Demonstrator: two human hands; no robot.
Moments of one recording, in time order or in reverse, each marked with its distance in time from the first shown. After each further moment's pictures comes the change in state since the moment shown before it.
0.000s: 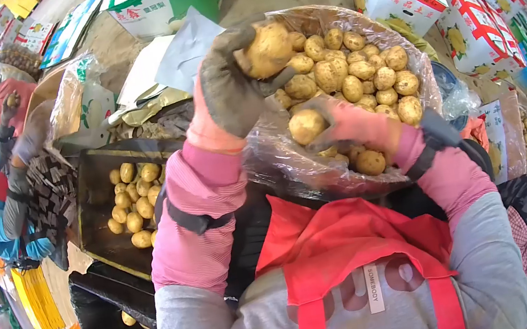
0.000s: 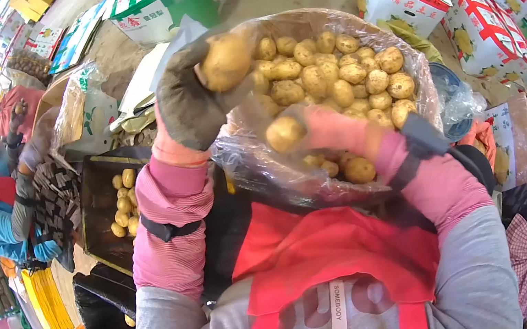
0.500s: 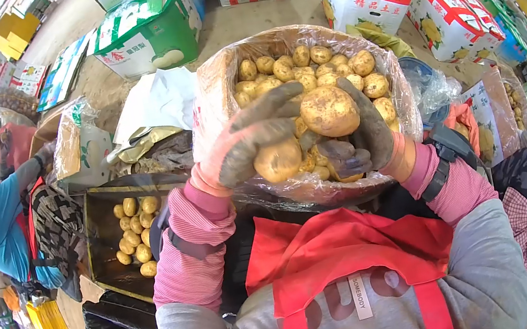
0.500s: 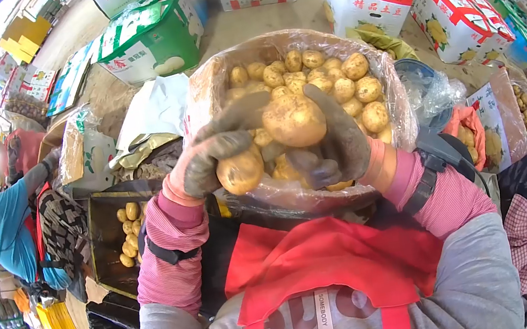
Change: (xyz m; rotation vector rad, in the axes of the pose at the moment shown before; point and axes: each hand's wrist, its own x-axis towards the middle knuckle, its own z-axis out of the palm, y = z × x) left_hand -0.024 -0.024 0.033 0.374 -0.358 -0.304; right_hand -0.067 0.009 -0.025 1.950 -0.515 -0.226
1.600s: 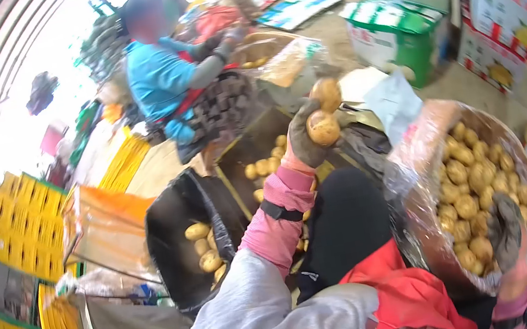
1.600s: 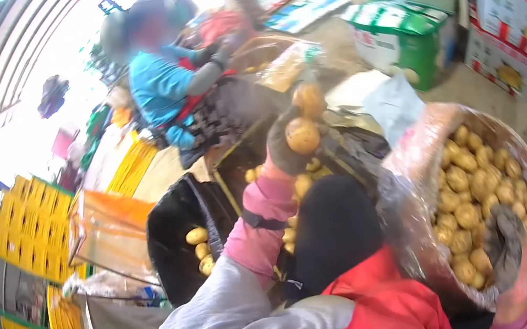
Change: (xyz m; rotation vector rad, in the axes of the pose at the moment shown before) left_hand -0.187 0.023 -0.108 -0.347 0.651 0.606; right_hand -0.024 0.002 0.009 -0.535 0.833 -0.380
